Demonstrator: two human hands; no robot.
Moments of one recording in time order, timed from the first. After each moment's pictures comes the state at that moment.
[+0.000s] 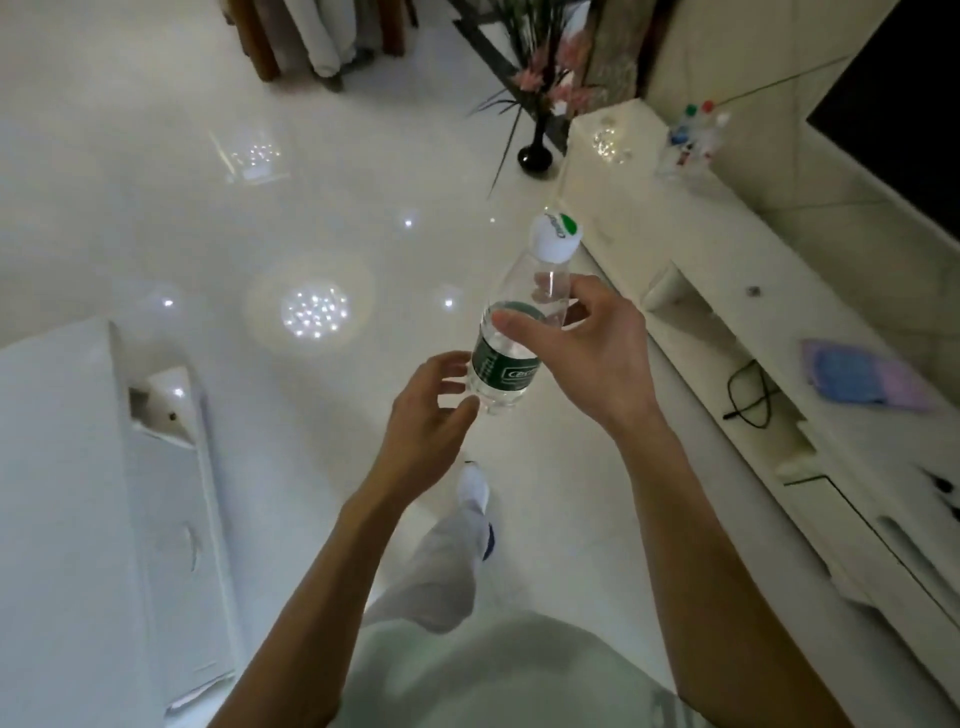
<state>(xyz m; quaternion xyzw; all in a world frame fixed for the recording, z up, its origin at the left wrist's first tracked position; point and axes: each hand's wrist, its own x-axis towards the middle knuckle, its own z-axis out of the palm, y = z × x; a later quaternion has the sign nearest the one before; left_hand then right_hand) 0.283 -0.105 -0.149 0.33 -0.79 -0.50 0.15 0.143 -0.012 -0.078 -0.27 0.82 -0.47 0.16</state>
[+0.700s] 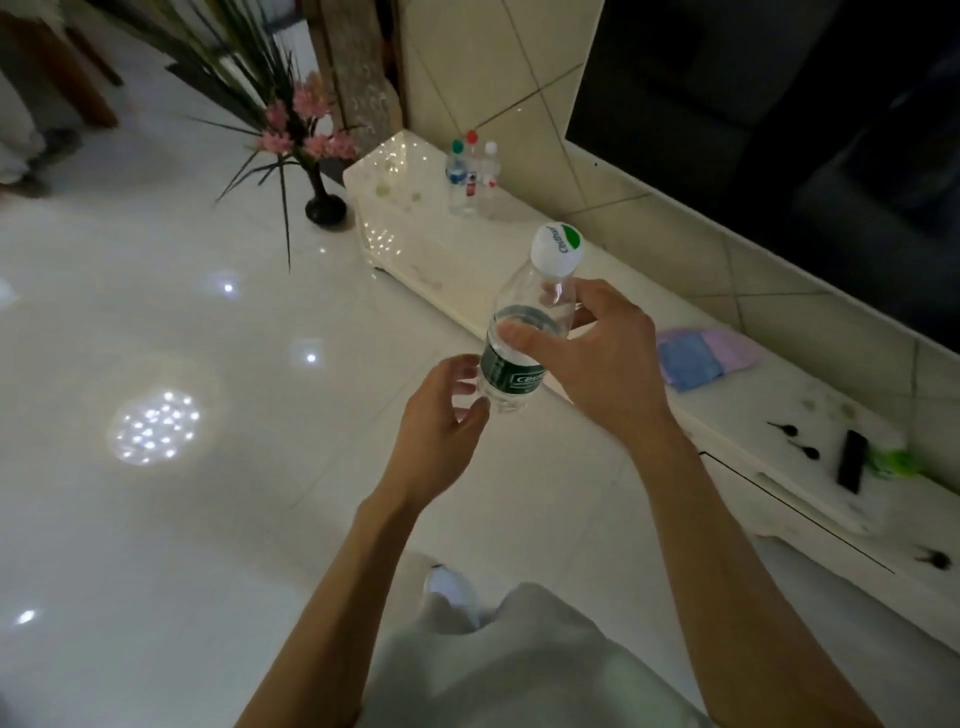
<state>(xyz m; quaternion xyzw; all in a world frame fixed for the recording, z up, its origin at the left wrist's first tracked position) -0.098 -0.132 -0.156 0.12 -0.84 -0.52 0.06 -0.174 0.008 -0.067 -0.10 0.89 -0.43 0.04</state>
